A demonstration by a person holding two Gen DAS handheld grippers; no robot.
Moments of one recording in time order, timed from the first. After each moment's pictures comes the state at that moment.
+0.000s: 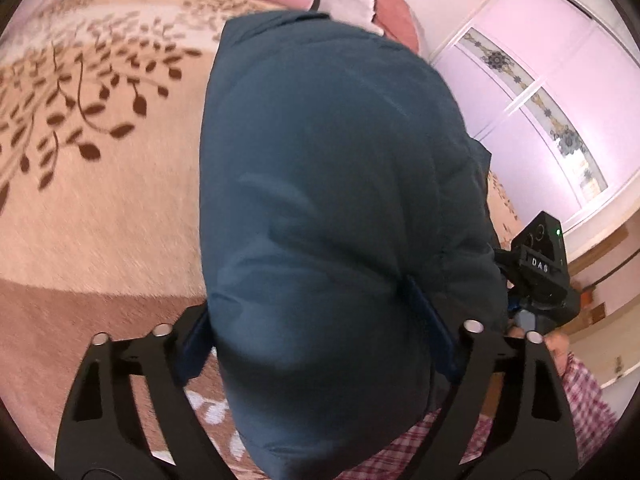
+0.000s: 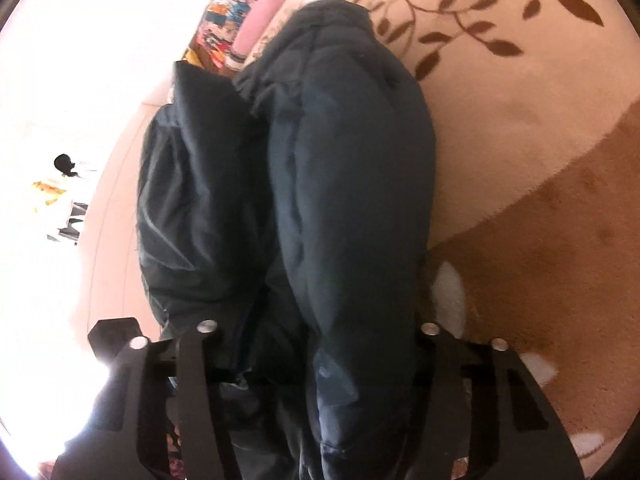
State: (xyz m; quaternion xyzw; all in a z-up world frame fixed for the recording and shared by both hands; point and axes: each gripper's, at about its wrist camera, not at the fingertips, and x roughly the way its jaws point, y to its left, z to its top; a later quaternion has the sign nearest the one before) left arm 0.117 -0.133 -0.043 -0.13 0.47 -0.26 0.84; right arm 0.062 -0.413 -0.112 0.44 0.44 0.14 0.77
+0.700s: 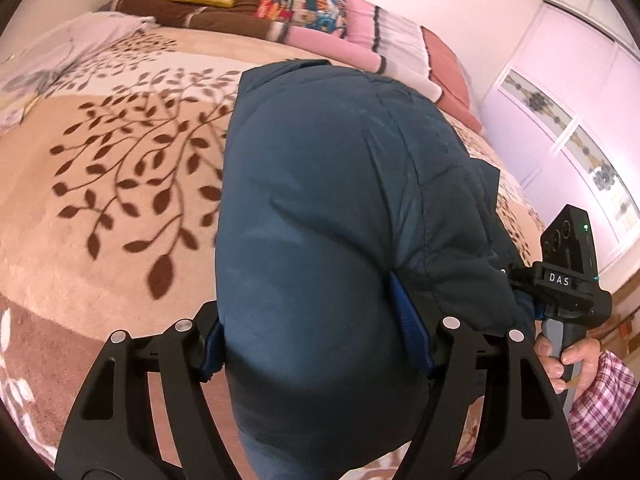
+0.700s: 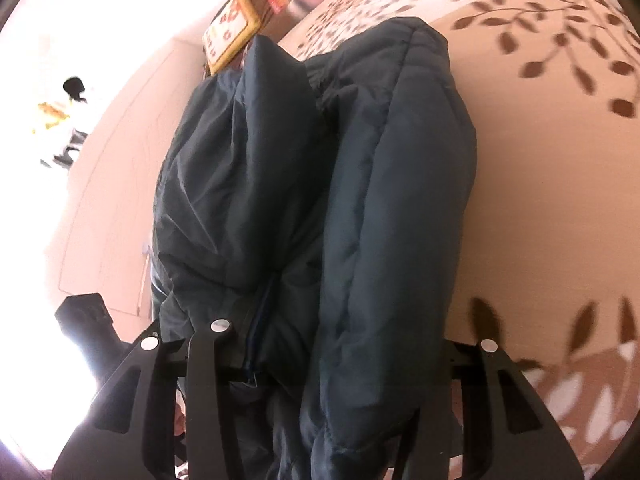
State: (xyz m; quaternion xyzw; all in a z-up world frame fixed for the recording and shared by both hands) left arm 0.151 0.008 -0.027 -0.13 0.42 -0.16 0.88; right arm 0.153 -0.256 -0.073 0.32 0.47 0.19 0.80
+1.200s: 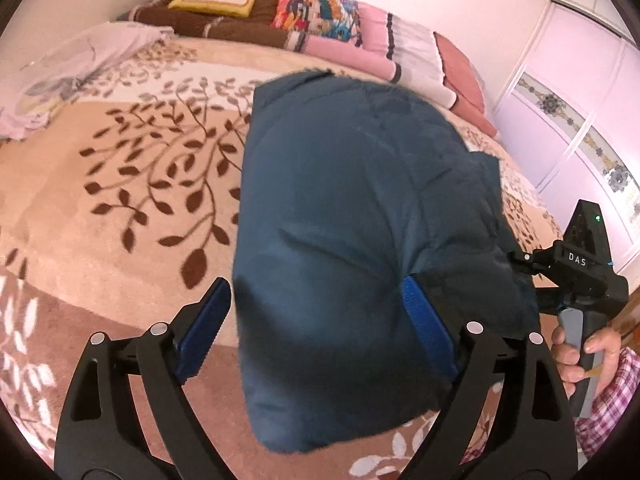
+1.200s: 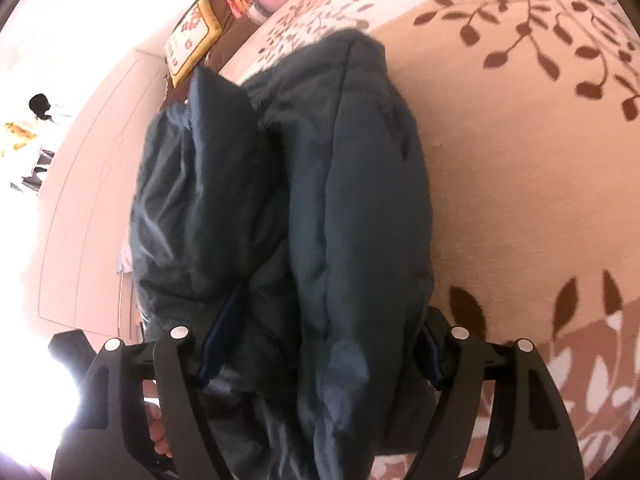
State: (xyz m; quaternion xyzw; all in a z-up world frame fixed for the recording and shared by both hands) left arm 0.126 0.018 -0.011 -0.11 0.40 -0.13 0.90; right arm 0.161 -0.278 -0.069 0.33 0.49 0.12 0.80
